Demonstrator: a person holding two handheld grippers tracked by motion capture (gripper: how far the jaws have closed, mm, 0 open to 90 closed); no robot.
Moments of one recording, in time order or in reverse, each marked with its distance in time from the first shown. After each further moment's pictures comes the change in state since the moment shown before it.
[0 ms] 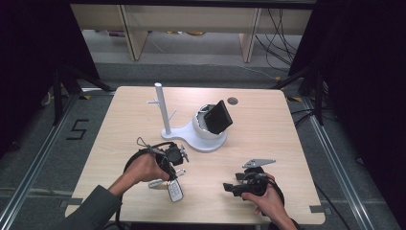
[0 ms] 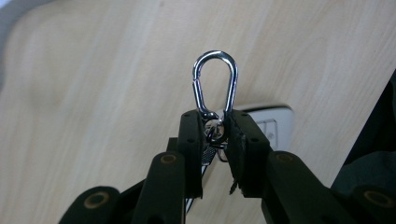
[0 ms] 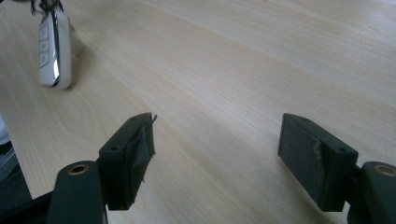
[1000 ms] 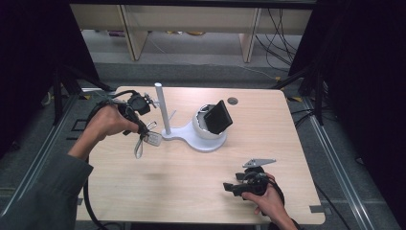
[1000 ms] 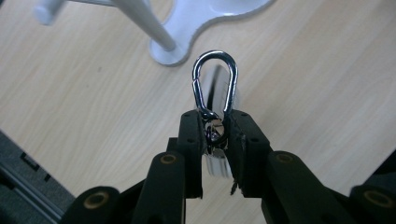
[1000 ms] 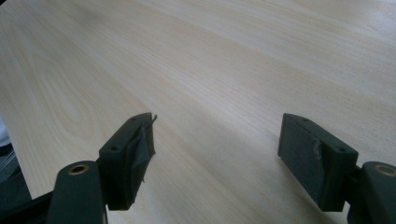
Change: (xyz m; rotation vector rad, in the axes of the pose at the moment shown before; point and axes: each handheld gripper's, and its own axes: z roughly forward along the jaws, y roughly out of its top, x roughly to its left) left arm 0.088 -0.021 -0.115 -0.055 0.151 -0.229; right arm -0.004 0.000 0.001 -0.002 0.016 -0.003
